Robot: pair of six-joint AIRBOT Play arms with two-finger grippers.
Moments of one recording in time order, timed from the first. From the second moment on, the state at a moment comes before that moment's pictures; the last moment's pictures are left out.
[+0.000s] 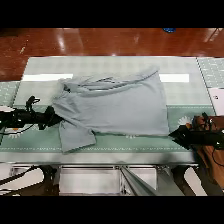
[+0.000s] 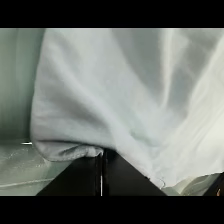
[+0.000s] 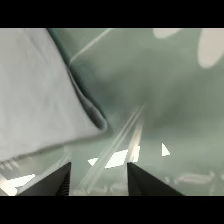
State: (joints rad) left arm 0.42 -1.32 0.60 0.75 -1.09 -1.21; right arm -0.55 -0.85 0.34 -1.00 1.23 1.46
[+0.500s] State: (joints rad) left arm 0.41 -1.31 0.64 0.70 -1.10 -1.21; right arm -0.26 -1.19 0.57 -0.73 0.96 1.31
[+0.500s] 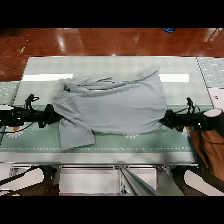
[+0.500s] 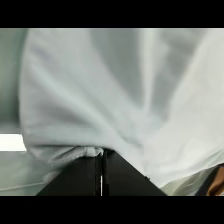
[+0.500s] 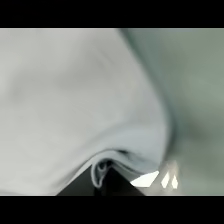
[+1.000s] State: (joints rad) left arm 0.42 -1.05 1.37 0.48 -1.18 -1.23; right arm -0.19 -1.10 1.67 -1.02 1.23 1.45
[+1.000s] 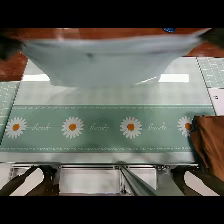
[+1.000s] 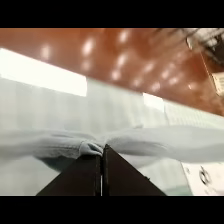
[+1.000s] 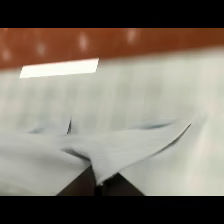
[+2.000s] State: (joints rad) left arm 0.24 -0.49 1.61 1.31 -1.21 -1.43; right arm -0.19 -0.61 1.72 -1.28 1.58 1.56
